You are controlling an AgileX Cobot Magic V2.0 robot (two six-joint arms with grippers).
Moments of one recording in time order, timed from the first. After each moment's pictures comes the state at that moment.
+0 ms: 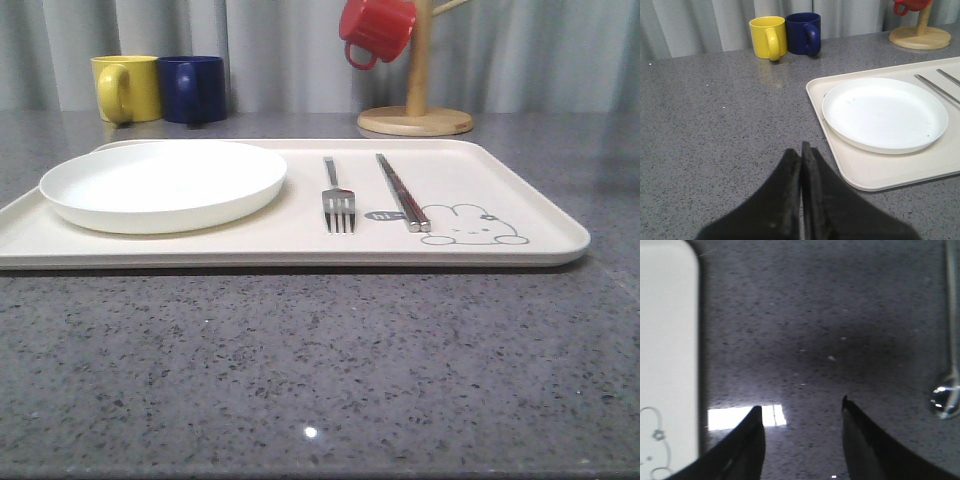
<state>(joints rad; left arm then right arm) -0.13 0.20 -0.48 -0.12 0.61 0.11 0.06 1.58 -1.56 -0.06 1.20 0.18</state>
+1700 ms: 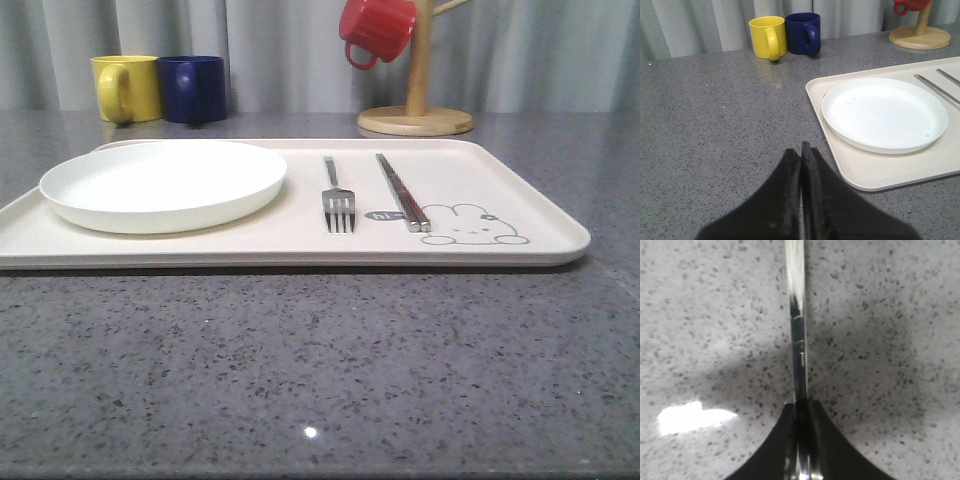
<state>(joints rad) -0.13 0.20 -0.48 -0.12 0.61 0.11 -0.27 1.88 -1.56 0.01 1.02 0.01</state>
